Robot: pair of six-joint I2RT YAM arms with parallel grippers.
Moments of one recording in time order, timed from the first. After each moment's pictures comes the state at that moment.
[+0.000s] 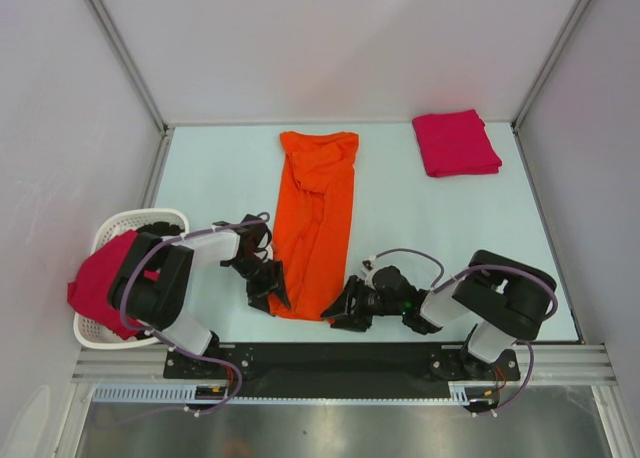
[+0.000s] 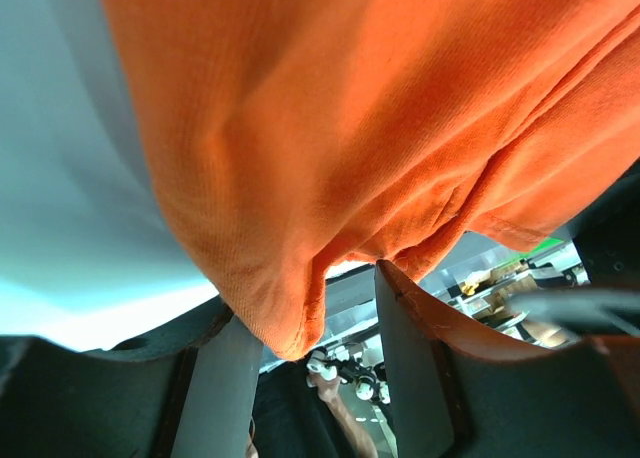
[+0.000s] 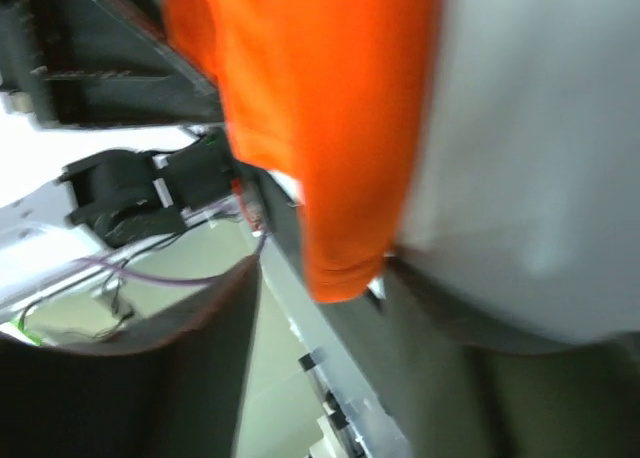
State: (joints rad) left arm -0.38 1.58 0.71 -0.75 0.51 -0.55; right arm 0.98 1.64 0.27 0.86 -0.36 1.46
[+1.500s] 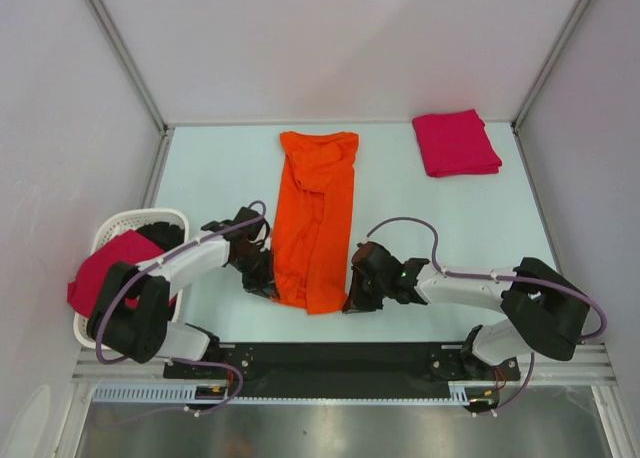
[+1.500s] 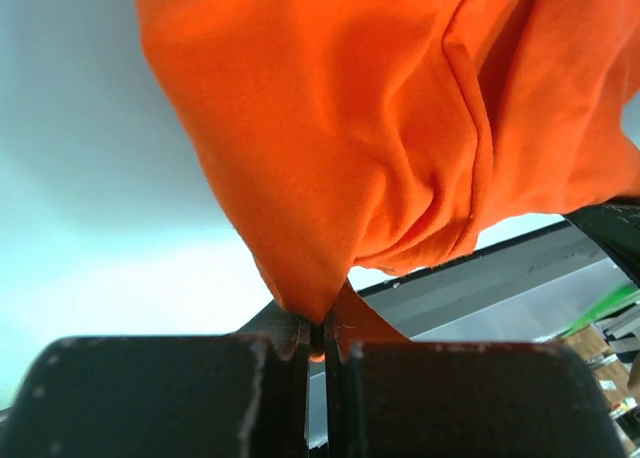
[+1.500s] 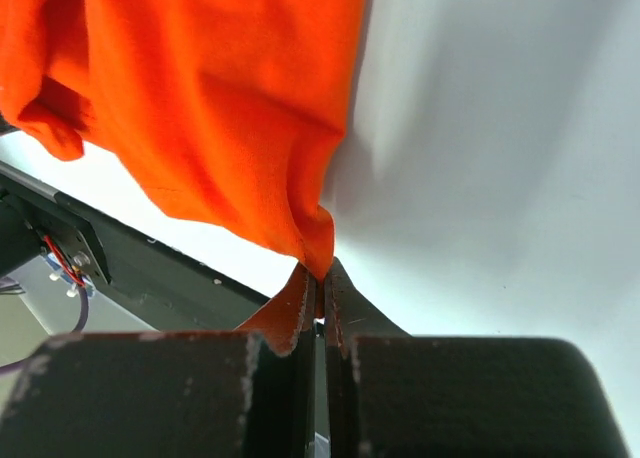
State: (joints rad) left arm -0.41 1.39 0.73 -0.75 0.36 -0.52; right arm 0.98 1.42 0.65 -0.21 -0.13 1.05
